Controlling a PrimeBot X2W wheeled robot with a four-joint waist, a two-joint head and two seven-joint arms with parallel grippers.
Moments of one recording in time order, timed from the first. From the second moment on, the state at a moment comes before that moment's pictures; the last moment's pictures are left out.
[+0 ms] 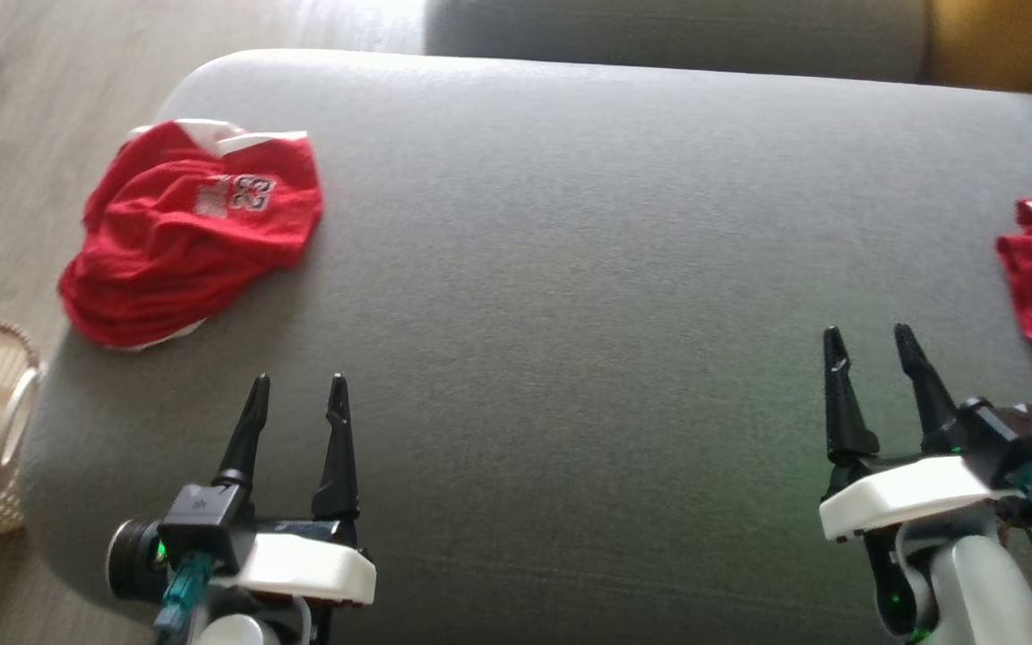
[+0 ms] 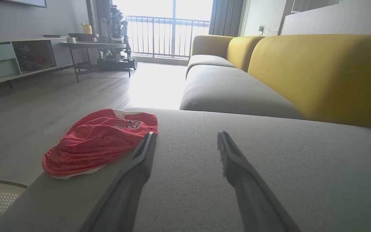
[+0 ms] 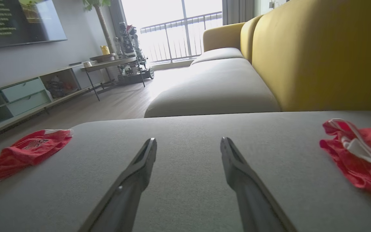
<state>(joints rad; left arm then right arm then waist) 0.06 0.05 -0.24 0.02 -0.13 0.11 -0.26 -0.09 -0.05 -0.04 0.22 0.21 0.13 -0.25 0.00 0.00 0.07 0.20</state>
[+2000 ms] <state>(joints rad) -0.27 0.15 0.10 0.36 -0.24 -0.04 -0.20 -0.21 -0.05 0.08 0.04 0.09 0.13 -0.13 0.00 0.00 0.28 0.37</state>
